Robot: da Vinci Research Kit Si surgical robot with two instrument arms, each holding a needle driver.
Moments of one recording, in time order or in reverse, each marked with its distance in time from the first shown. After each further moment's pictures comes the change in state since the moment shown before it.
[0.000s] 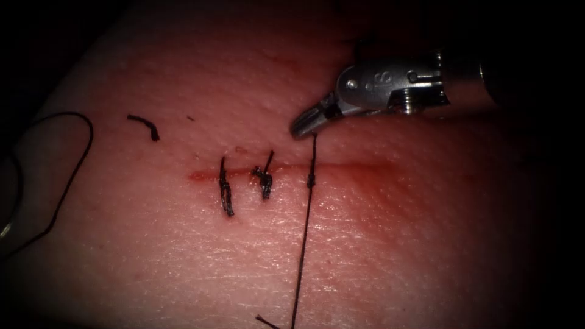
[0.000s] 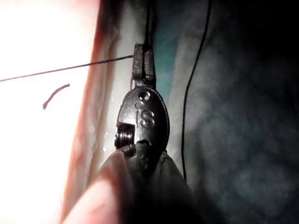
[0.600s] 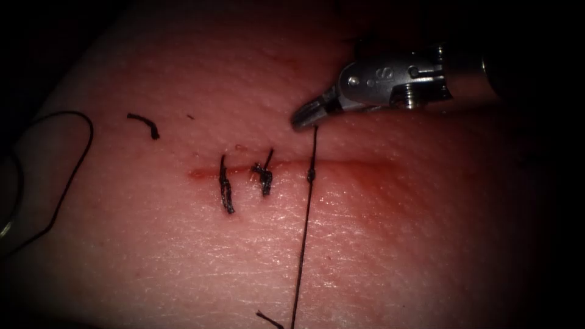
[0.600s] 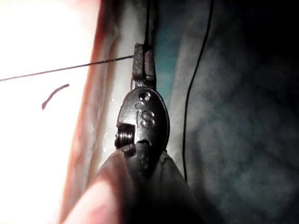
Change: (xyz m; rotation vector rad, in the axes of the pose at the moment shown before) right arm 0.000 0.000 0.000 -0.018 -0.001 -0.012; left arm 0.000 0.000 0.000 0.000 0.002 -0.004
